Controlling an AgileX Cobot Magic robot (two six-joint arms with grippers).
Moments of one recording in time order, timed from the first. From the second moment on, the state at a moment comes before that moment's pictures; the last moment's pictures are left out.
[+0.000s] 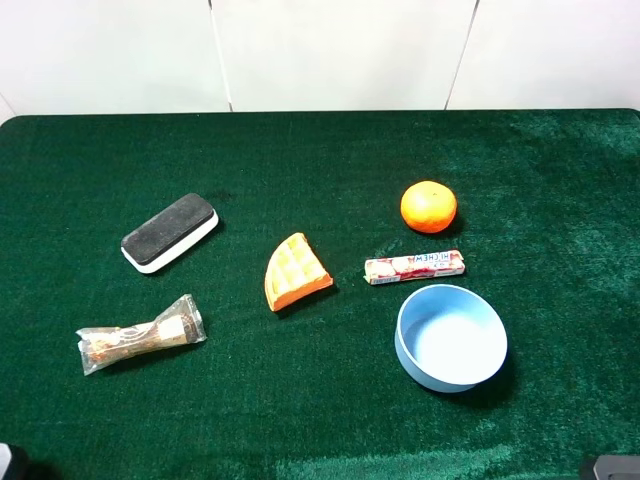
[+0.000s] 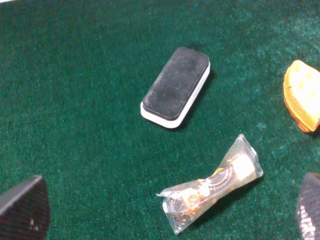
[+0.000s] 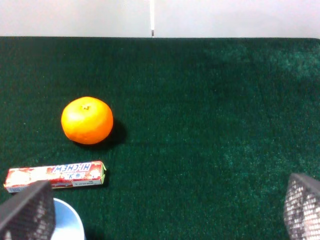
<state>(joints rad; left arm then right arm) -0.01 -0.01 -0.50 -0.18 1.07 0.20 -0.02 -0.01 -0.50 0.11 1.02 -0.06</state>
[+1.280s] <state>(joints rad) -0.01 -0.01 -0.50 -0.18 1.07 0.20 -0.02 -0.01 -0.50 0.11 1.02 -0.06</state>
